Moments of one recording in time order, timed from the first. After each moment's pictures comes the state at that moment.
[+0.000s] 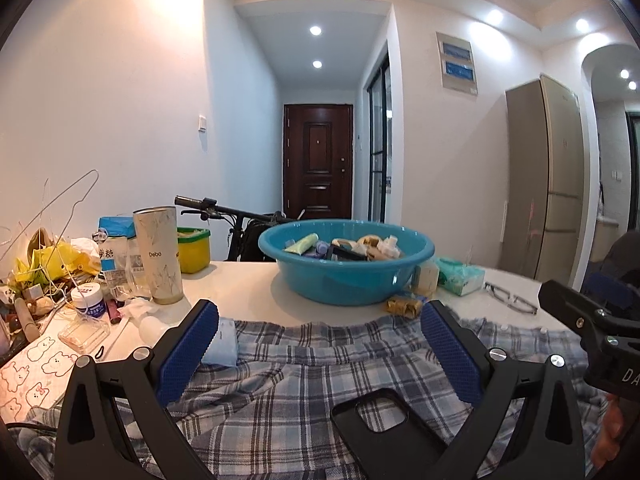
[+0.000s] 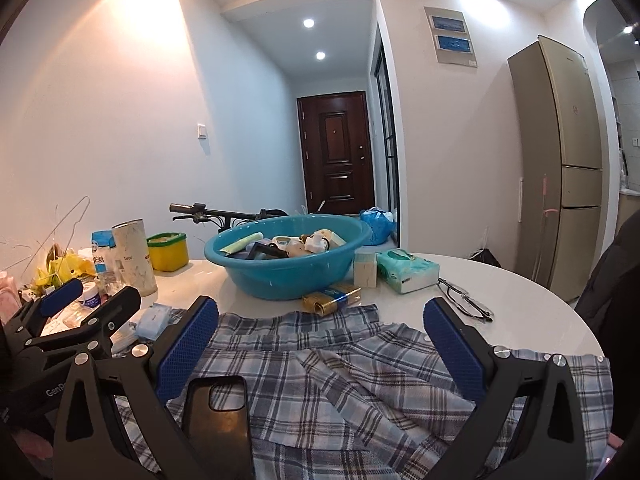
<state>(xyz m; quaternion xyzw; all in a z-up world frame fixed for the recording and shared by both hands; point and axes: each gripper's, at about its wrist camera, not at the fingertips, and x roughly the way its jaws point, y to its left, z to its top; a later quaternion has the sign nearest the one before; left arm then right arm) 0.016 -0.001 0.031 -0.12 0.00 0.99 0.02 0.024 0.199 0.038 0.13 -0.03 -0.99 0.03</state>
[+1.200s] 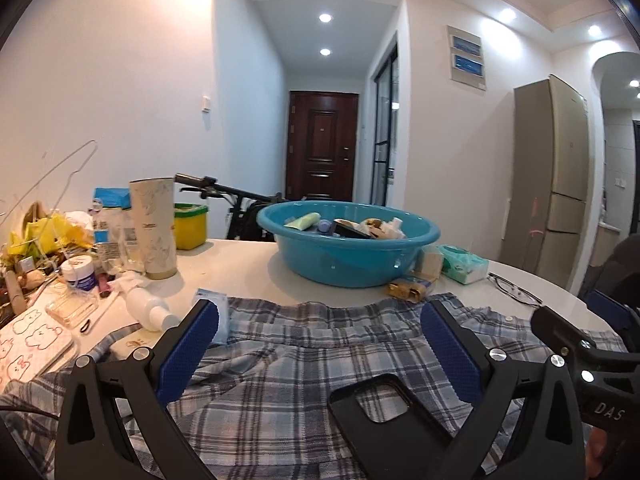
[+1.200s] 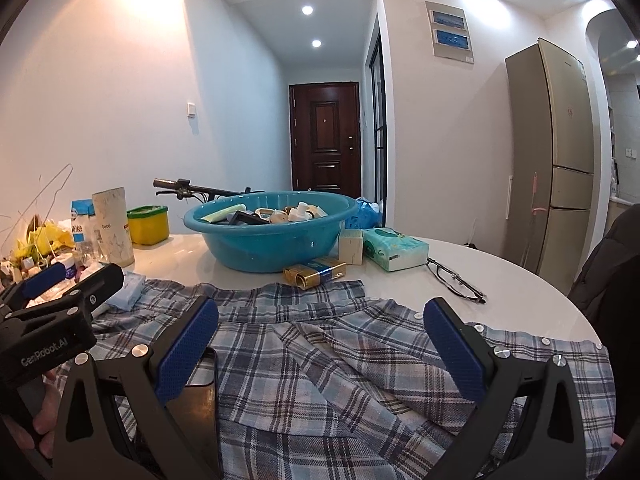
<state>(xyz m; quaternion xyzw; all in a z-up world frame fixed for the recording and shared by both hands) 0.006 -0.006 0.011 -0.14 -0.03 0.99 0.02 0.014 0.199 0.007 0.15 -0.01 -0.99 0.01</state>
